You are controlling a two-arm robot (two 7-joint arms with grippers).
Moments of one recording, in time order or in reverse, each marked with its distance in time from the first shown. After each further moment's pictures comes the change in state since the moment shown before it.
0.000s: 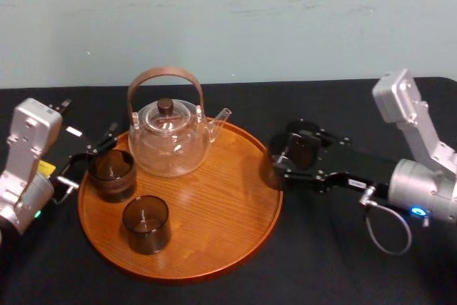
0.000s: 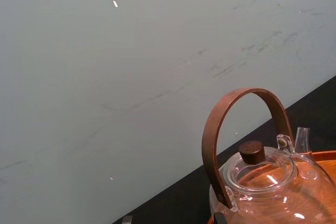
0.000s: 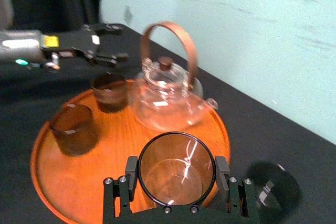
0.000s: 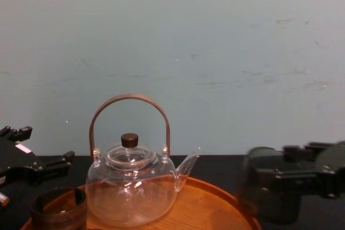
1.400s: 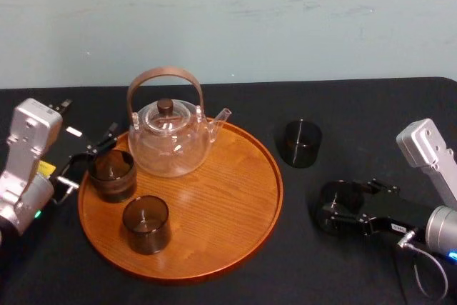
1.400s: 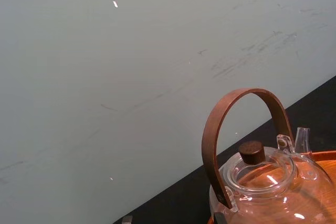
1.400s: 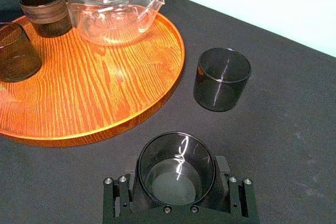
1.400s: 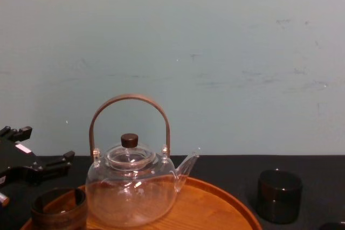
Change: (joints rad) left arm 0.000 0.000 0.000 0.000 0.000 0.000 0.000; right arm -0.184 0.046 0.099 -0.025 -0.051 0.113 -0.120
